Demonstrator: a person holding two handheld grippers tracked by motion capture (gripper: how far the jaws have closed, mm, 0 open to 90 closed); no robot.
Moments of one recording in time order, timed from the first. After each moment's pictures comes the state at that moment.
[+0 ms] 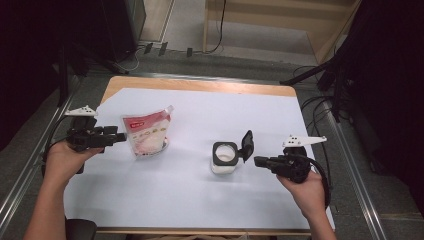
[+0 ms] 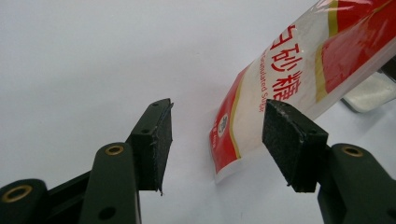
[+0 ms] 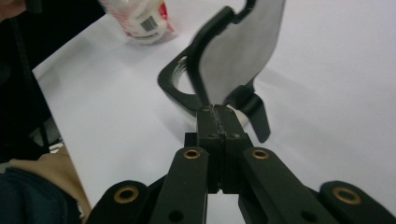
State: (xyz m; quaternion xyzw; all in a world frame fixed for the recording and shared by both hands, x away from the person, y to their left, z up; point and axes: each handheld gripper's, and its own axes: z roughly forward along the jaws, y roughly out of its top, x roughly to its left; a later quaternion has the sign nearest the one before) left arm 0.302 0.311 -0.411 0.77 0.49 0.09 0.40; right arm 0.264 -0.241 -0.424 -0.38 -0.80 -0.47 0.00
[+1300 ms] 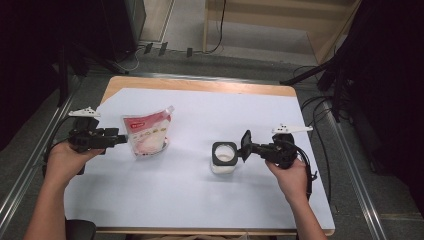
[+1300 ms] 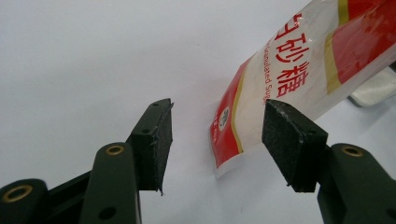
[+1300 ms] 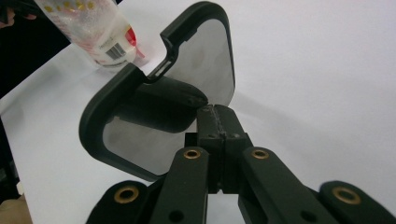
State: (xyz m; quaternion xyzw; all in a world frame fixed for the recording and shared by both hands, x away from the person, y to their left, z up) left arm 0.303 0.310 -0.415 0.78 0.49 0.09 0.39; right arm 0.303 -0.221 -0.439 -0.41 -0.78 -0.48 -0.02
